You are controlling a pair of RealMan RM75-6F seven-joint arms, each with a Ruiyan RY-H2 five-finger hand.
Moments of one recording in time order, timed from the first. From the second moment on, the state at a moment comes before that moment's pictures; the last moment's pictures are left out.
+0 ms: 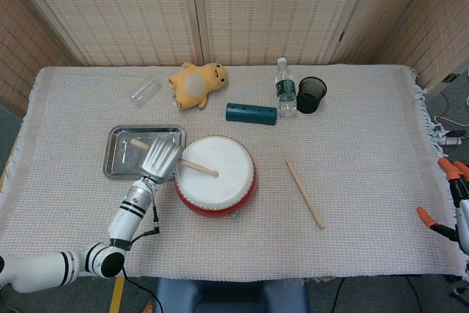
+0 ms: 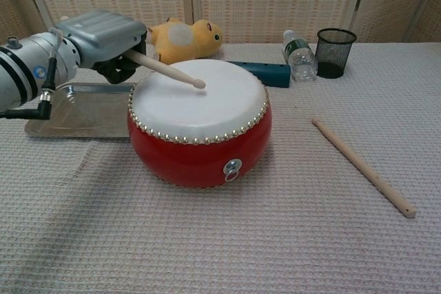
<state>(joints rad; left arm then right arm) -0.85 -1.54 -0.21 -1.51 1.02 1.11 0.82 0.01 -1.06 0.11 -1.57 -1.55 1.63 0.14</state>
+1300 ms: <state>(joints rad) -0.86 -1.56 -0.24 -1.48 1.03 1.11 0.63 0.01 -1.06 0.10 -1.58 -1.54 1.62 0.13</state>
